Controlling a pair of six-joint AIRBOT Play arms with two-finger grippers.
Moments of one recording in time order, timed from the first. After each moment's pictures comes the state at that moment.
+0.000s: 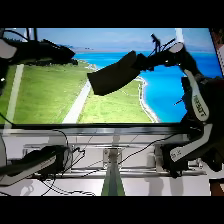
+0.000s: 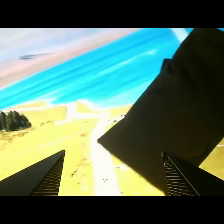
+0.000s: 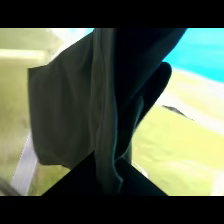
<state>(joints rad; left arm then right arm) -0.04 -1.14 1.30 1.01 -0.97 -0.96 0.02 -1.68 1.50 -0.79 1.12 1.36</state>
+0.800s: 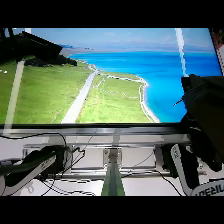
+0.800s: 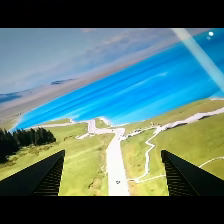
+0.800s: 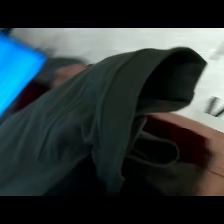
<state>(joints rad) -0.01 -1.02 1.30 1.03 -0.98 -0.96 -0.70 -0.70 1.50 -1.98 1.54 1.93</state>
